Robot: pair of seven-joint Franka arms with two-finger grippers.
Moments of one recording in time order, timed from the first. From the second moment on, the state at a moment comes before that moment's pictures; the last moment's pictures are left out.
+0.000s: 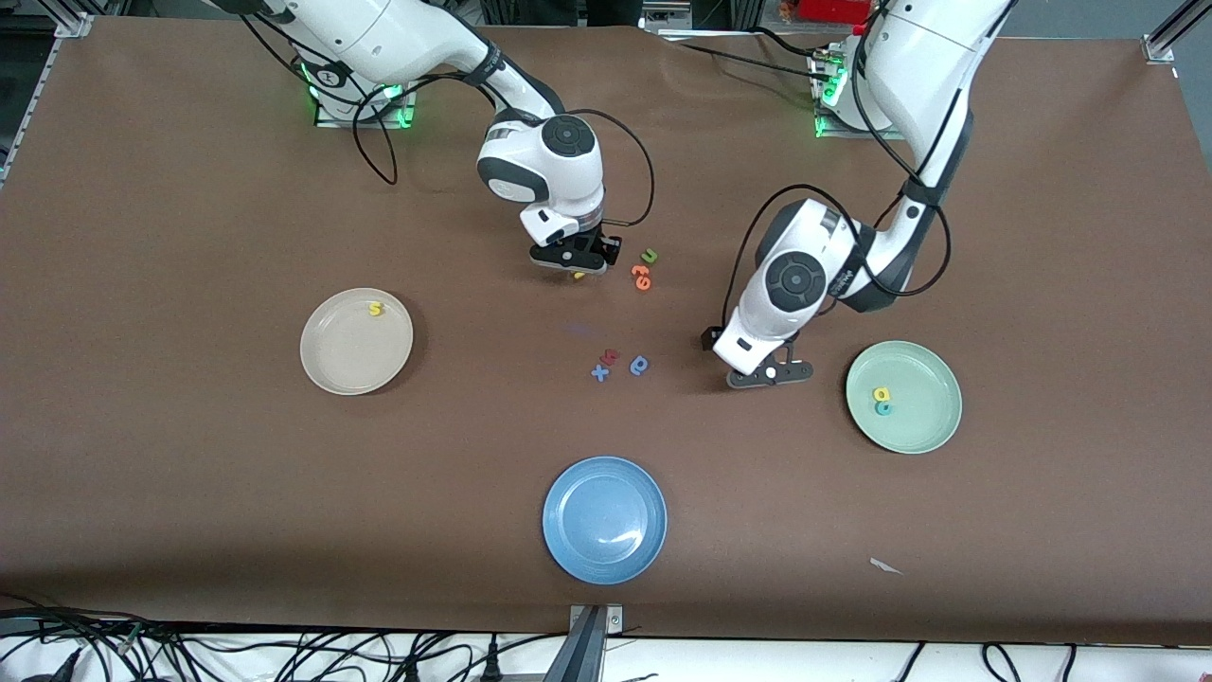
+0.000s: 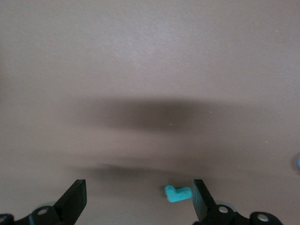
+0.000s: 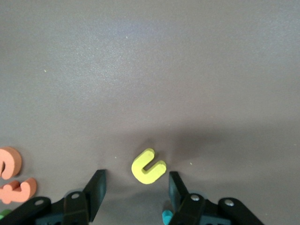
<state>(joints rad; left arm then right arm) -0.37 0.57 -0.13 -1.86 0.03 2.34 -0.66 0.41 0.66 0.50 -1.98 -0.65 2.55 1.54</state>
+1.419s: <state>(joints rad) -0.39 0.58 -0.18 -1.99 0.03 2.55 -0.80 0.41 0.64 0.48 -1.98 -0.66 2.55 1.52</state>
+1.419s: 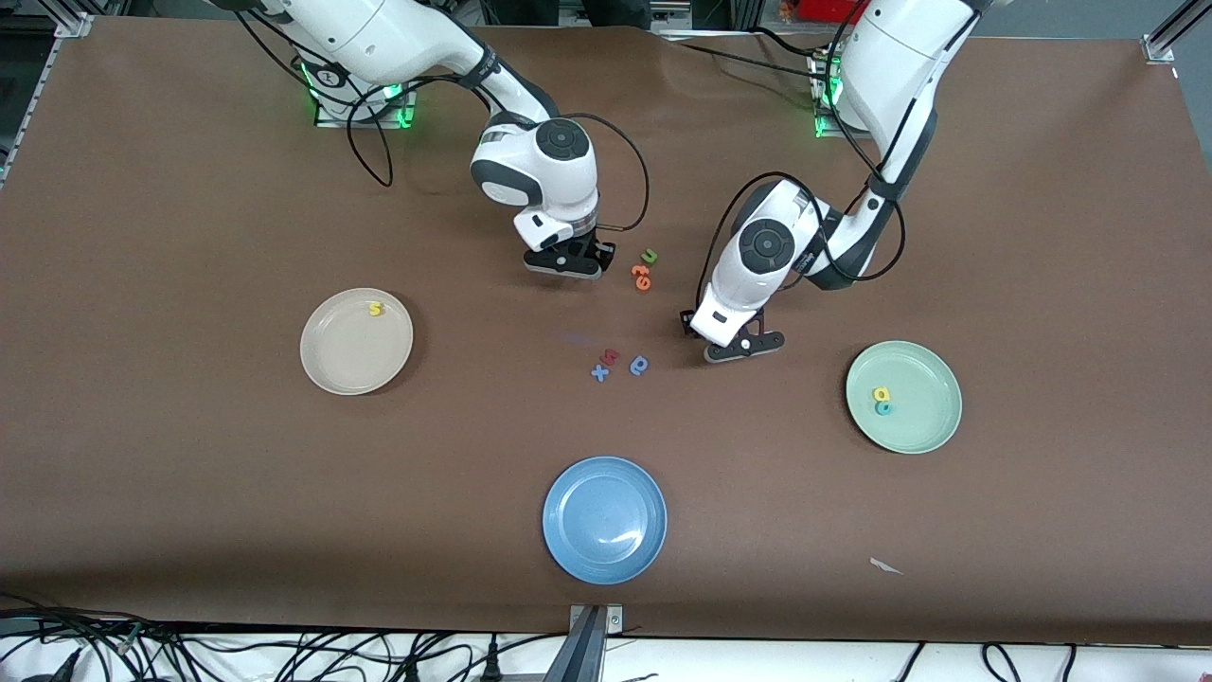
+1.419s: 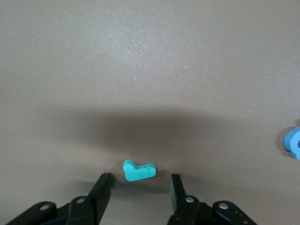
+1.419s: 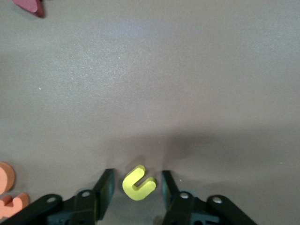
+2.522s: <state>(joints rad) -0.39 0.60 -0.18 -1.95 0.04 2.54 -0.81 0.29 0.53 0.49 -2.04 -0.67 2.50 1.34</state>
